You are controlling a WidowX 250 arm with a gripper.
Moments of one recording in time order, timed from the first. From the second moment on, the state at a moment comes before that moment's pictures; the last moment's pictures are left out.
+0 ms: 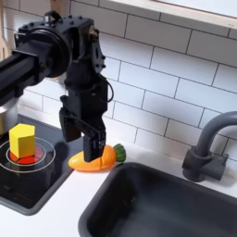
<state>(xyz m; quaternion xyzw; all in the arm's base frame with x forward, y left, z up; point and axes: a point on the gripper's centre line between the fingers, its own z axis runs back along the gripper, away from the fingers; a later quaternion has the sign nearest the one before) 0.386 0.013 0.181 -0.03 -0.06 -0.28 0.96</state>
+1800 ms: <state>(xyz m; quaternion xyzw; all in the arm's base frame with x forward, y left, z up) 0.410 -0.007 0.147 0.00 -0.06 -0.33 0.94</state>
